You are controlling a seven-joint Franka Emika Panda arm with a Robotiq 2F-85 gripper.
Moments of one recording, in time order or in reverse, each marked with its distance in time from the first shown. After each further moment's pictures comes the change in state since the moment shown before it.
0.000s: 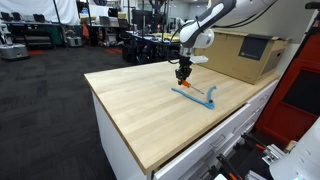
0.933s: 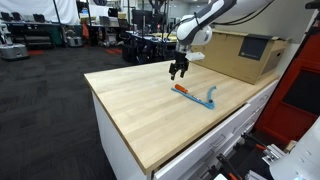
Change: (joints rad) arm 0.031 -0.025 0.016 0.009 -0.032 0.053 0.056
